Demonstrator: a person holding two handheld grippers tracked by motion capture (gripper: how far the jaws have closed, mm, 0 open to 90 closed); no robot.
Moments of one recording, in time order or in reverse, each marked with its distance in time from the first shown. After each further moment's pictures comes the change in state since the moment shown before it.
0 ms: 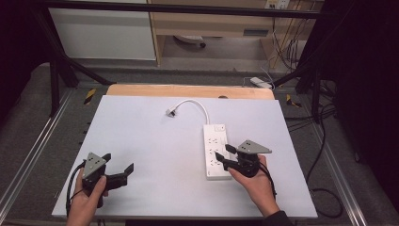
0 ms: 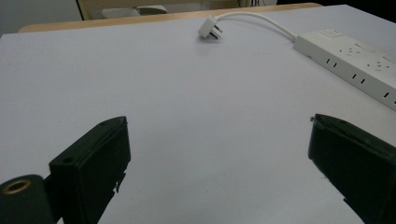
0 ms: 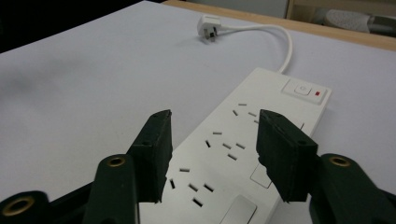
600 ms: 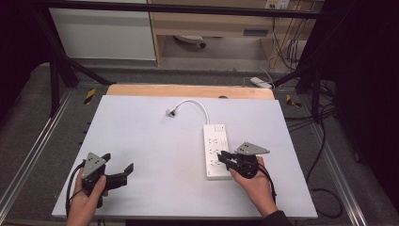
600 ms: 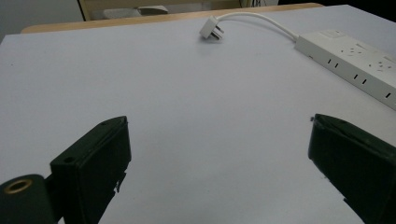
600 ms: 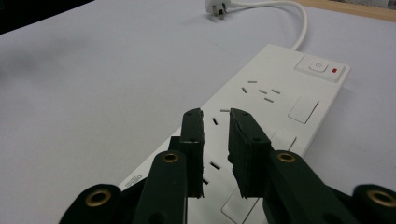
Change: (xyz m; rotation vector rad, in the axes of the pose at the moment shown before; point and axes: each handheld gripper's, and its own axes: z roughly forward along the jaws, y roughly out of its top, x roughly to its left) left arm 0.001 0.000 0.000 0.000 0.004 0.001; right arm -0.001 -0.008 0.004 0.073 0.037 0.000
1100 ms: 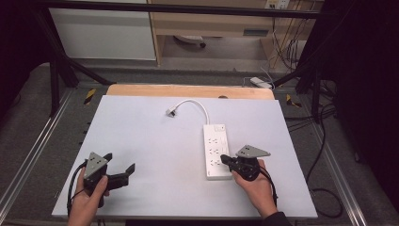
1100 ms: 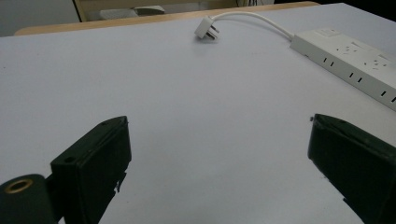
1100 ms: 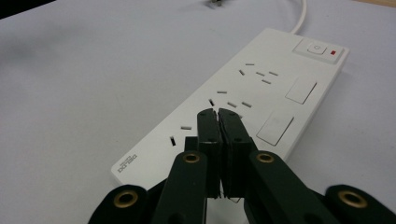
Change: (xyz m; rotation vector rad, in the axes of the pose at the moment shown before) left arm -0.003 0.001 0.001 -0.001 -0.010 0.012; right arm -0.002 -0.010 -0.003 0.027 -0.004 0.003
